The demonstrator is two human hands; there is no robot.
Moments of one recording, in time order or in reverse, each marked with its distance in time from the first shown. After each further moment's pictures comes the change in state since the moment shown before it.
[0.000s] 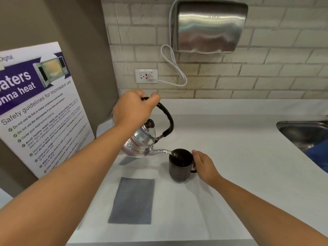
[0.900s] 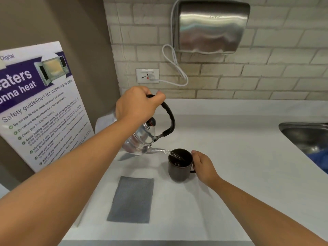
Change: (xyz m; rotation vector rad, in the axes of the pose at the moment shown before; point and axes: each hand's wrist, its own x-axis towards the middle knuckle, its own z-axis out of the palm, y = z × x) left_hand 0.001 0.015 0.001 0.119 -0.003 0.031; right_hand 0.000 0.001 0.000 -0.025 0.002 -0.011
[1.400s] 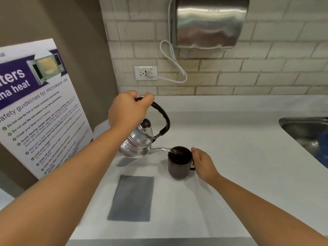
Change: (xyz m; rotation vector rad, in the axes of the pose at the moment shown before) left_hand -0.008 -0.023 0.003 -0.153 0.035 -0.091; right_hand 0.002 -0.001 0.001 -0.026 0.012 0.022
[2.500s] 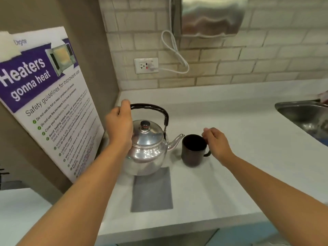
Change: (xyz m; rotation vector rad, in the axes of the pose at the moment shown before) left_hand -0.020 -0.076 -0.025 -0.619 0.081 -0.391; right_hand -0.007 -0.039 0.004 0.137 0.233 0.105
